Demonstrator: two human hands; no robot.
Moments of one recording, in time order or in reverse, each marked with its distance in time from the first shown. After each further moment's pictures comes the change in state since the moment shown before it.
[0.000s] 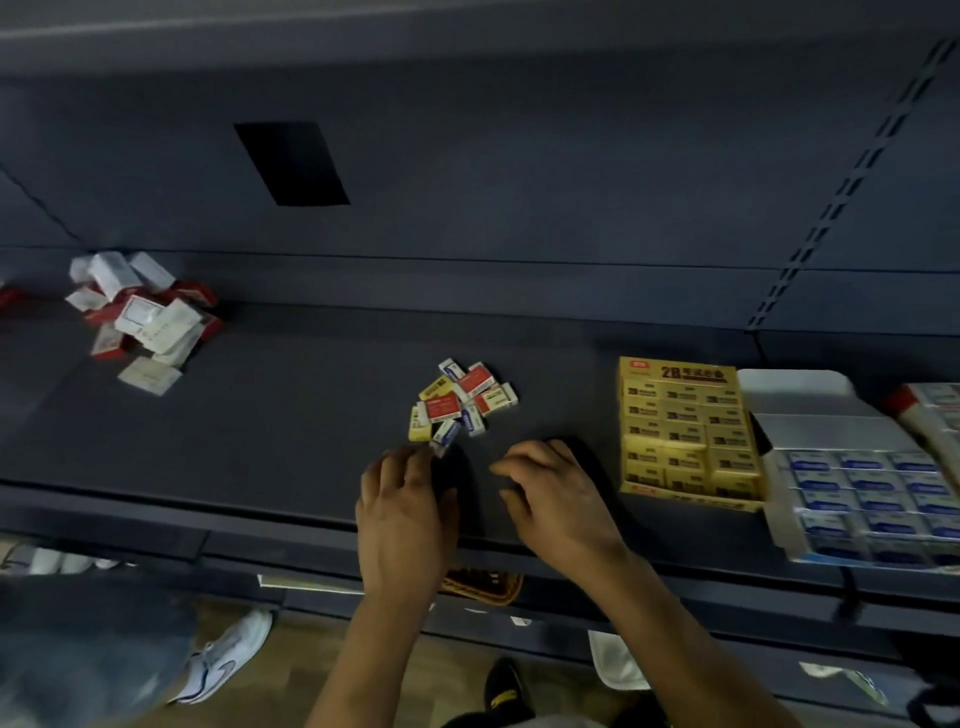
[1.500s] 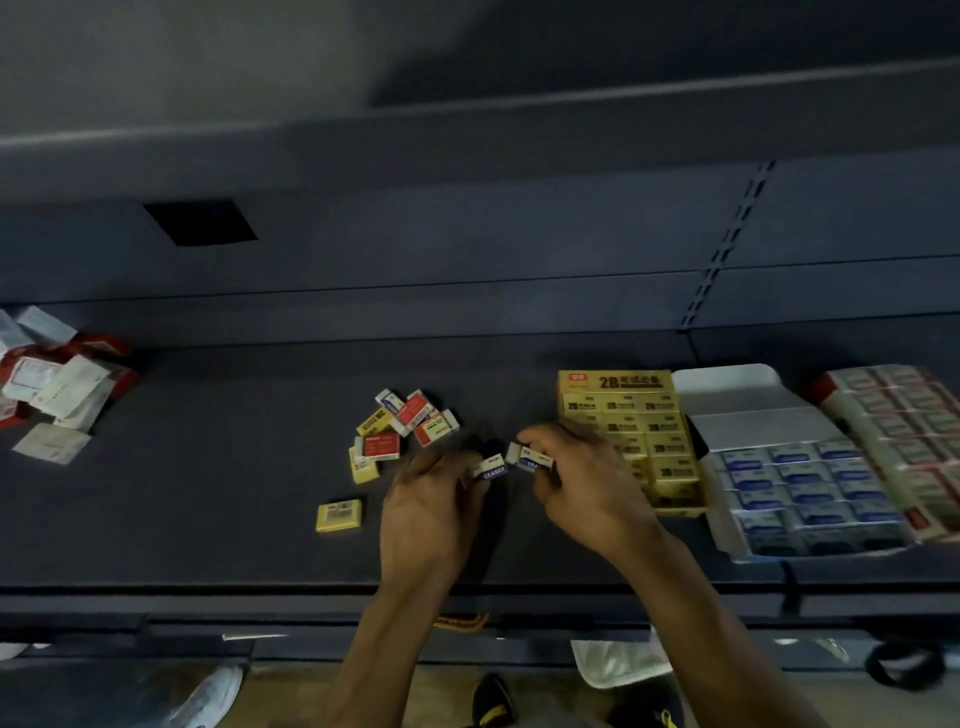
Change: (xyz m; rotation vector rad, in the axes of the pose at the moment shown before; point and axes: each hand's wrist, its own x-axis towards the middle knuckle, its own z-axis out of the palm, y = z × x) left_hand 0.038 0.067 0.005 -0.262 -0.034 0.241; right_hand 0.009 0.043 -0.068 0.027 -0.054 0.271
